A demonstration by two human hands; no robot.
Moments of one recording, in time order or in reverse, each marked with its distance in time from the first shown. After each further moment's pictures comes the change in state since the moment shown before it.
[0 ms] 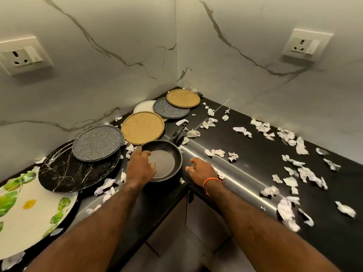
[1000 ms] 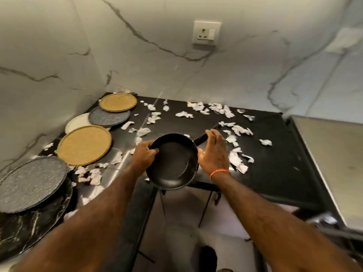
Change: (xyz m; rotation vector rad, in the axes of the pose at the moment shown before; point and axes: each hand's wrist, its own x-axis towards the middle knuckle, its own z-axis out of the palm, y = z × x) left_hand -0.001 0.109 -0.001 -0.603 -0.531 0.275; right_hand -0.097 0.070 -0.048 -0.292 0.941 0.081
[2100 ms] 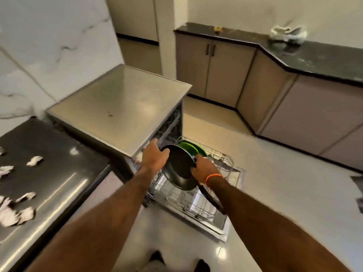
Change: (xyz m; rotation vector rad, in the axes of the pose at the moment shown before) left_hand -0.308 0.175 0.556 0.425 -0.940 0.557; right_hand -0.403 0.313 -0.332 -0.012 -0.010 1.294
